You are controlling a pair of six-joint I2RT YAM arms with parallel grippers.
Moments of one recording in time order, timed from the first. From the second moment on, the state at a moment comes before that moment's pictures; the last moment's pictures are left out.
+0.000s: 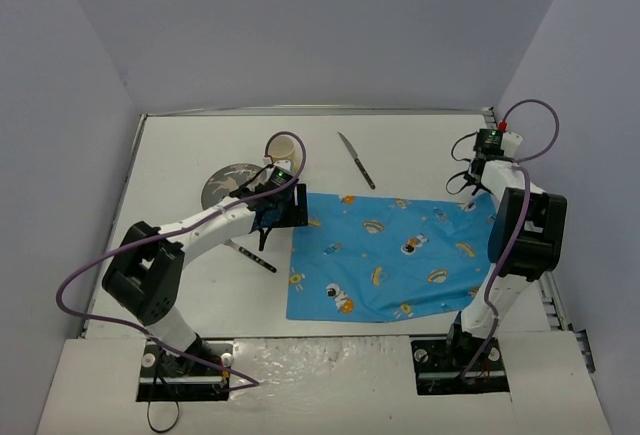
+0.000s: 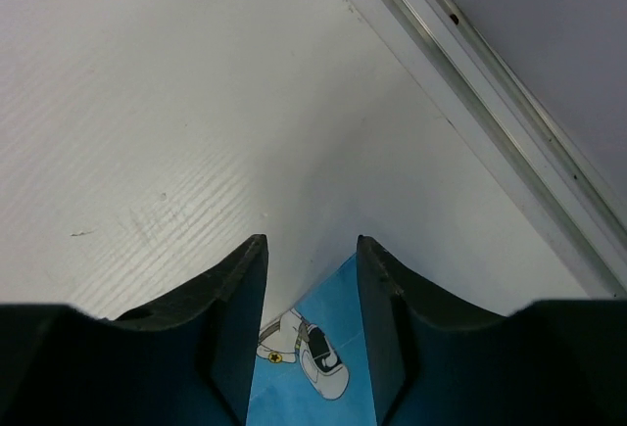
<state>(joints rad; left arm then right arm) -0.64 1.63 1.10 -0.41 -0.15 -0.59 -0.19 1.86 1.22 -0.24 0.41 0.35</state>
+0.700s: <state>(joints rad) -0.72 1.80 1.12 -0.30 -0.09 -0.56 -0.43 1.36 0.70 -0.36 0.36 0.53</state>
